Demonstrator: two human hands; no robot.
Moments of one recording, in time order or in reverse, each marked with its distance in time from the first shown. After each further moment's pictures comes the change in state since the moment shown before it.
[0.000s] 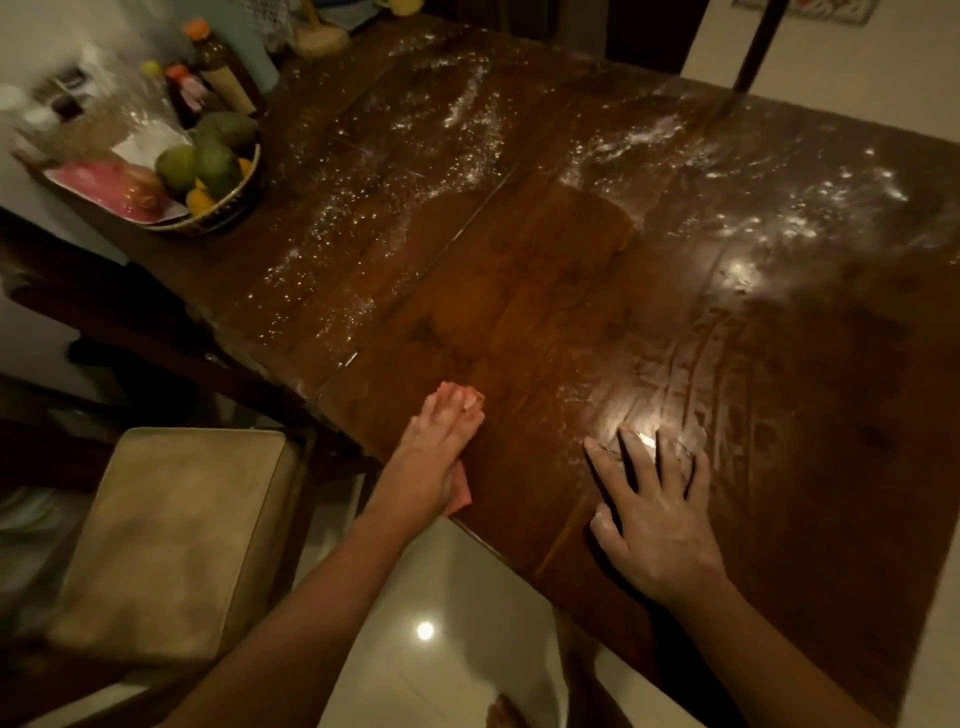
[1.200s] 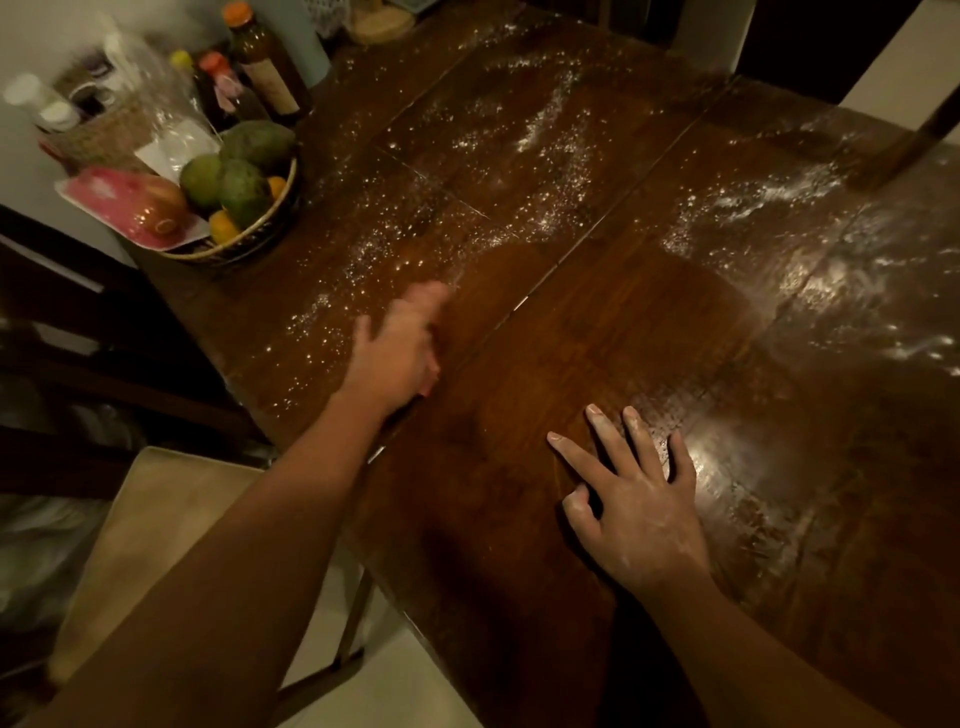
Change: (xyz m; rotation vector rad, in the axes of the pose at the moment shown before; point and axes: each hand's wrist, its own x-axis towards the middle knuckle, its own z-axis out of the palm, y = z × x) left_hand 0.210 -0.129 -0.105 -0.060 0.119 -0.309; right_hand 0.201 -0.054 -0.042 0.137 0.000 -0.153
